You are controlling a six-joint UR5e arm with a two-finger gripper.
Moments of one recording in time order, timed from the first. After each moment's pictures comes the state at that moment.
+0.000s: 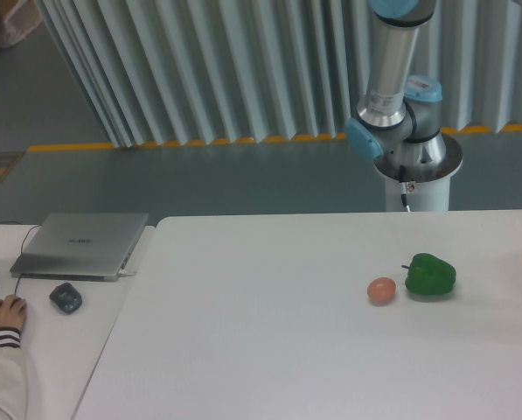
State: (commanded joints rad) arm 2.91 -1.91 -1.50 -1.10 1.56 1.30
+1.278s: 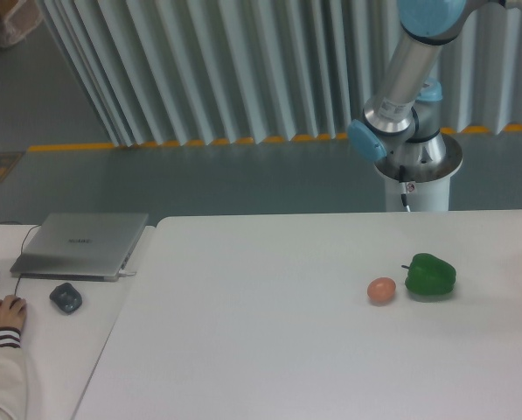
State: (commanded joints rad) arm 2.96 -2.02 -1.50 -1.03 1.66 1.37
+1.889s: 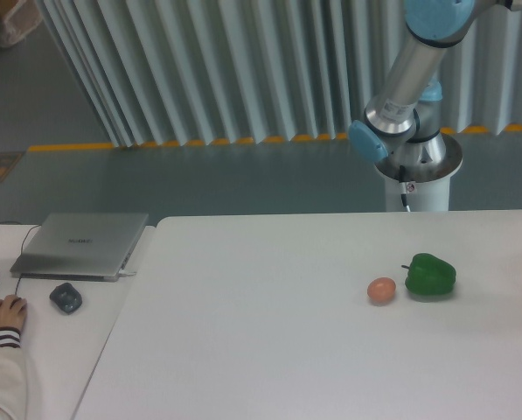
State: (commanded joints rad) arm 2.97 -2.04 -1.48 -1.02 1.66 1.37
